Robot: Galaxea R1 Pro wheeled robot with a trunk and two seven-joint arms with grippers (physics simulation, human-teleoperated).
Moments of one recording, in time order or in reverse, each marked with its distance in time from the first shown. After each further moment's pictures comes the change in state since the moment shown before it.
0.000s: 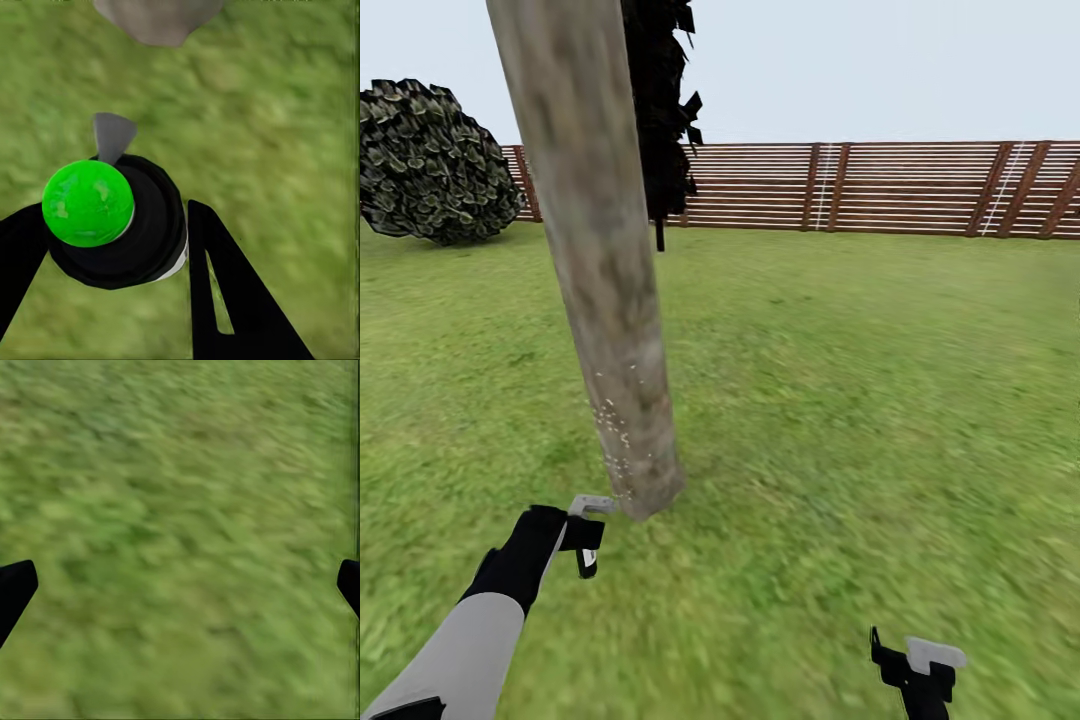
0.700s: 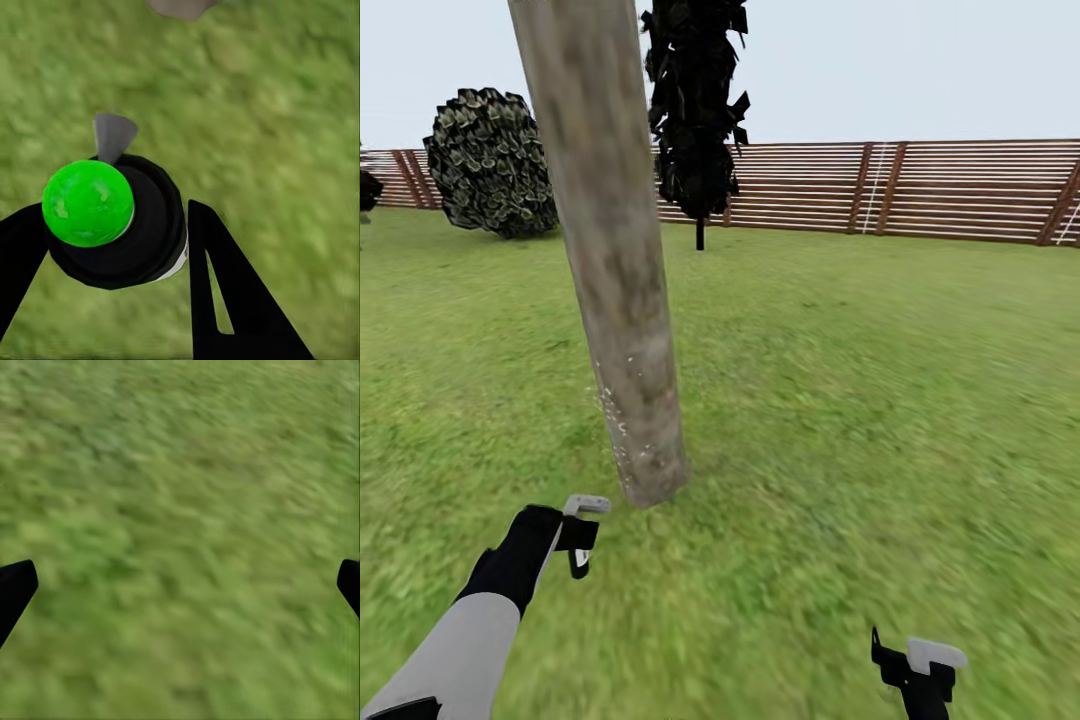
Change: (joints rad) left arm 0.000 0.012 0.008 0.000 -0.008 0.001 0.023; right arm 0.000 0.000 0.000 0.000 0.000 0.000 0.000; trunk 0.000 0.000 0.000
